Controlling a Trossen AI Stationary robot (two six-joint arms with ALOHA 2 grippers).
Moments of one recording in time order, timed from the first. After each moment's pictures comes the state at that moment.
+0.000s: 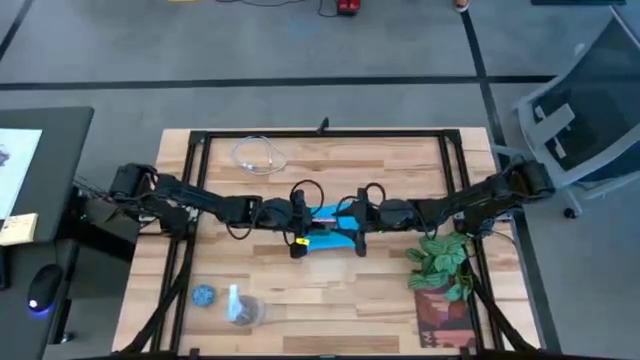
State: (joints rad) left arm -0.09 1.54 0.80 0.27 -0.12 -0.02; right arm 0.12 1.54 0.66 0.59 0.20 0.08
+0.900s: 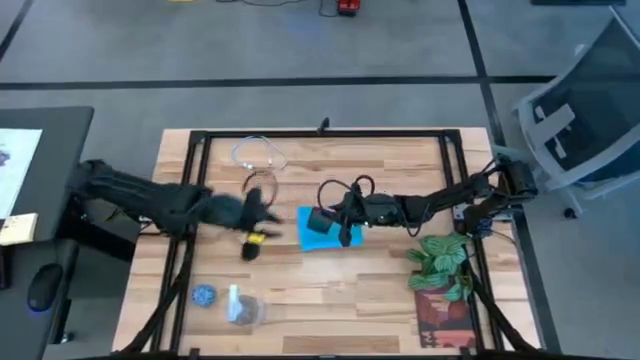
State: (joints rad) left arm -0.34 0.98 0.85 -0.40 -0.24 -0.33; right arm 0.05 1.62 0.74 0.58 0.24 0.26
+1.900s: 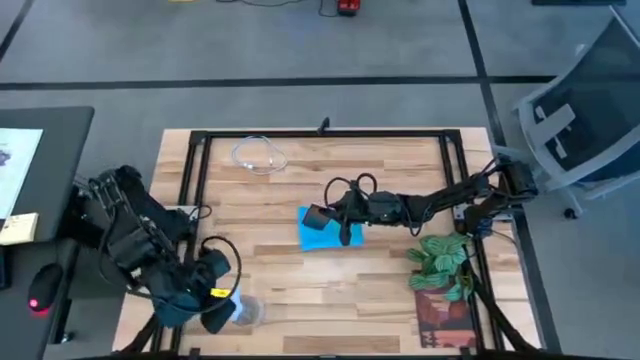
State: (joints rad) left arm -0.88 1.48 1.77 -1.30 -0.18 -1.81; right arm 0.06 1.62 0.74 0.69 0.24 0.18
